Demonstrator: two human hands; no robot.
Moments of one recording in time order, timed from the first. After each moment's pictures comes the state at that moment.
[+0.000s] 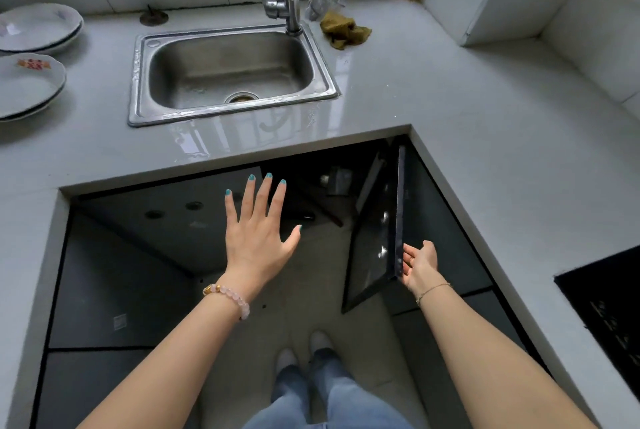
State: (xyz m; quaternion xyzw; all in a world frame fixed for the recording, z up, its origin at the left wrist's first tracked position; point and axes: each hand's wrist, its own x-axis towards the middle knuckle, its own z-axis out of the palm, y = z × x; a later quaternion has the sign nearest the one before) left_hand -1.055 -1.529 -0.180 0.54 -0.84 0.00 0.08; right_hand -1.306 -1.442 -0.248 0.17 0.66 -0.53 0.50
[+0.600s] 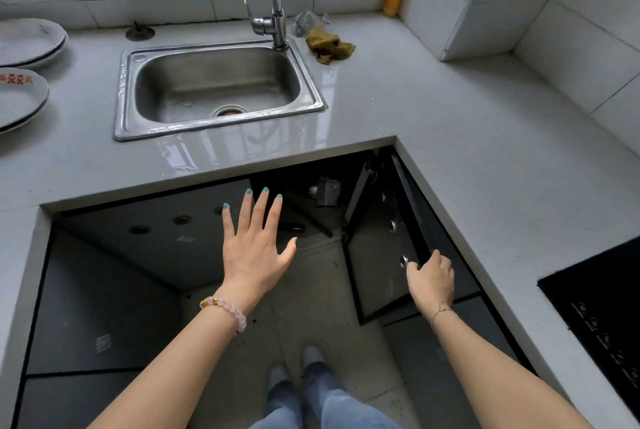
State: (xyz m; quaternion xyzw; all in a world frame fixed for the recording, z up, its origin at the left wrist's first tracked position) left_hand -1.059 -1.531 -0.188 0.53 -0.85 0.00 0.06; right_hand -1.326 -1.405 -0.262 -0.22 0.94 -0.16 0.18
